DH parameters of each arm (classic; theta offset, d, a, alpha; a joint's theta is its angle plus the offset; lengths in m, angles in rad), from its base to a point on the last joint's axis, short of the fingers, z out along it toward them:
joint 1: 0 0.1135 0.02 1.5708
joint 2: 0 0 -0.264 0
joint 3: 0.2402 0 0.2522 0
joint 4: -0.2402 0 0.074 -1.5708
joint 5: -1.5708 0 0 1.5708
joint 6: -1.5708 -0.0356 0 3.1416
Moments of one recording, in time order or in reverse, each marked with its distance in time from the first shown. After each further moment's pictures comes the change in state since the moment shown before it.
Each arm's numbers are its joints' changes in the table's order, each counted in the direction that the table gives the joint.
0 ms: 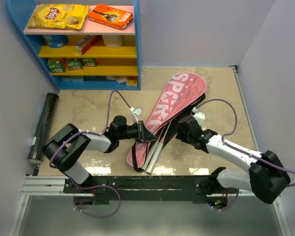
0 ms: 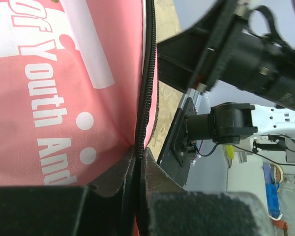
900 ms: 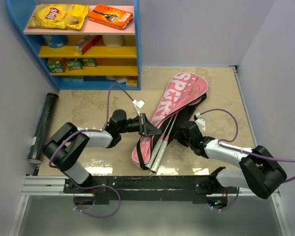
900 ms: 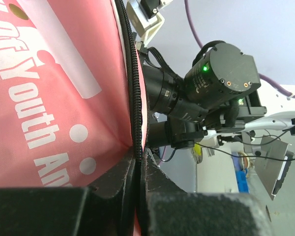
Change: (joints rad) left arm 0.015 -0.004 0.099 0.087 -0.114 0.138; right arm -0.034 -0.080 -0.185 0.402 0.097 -0.201
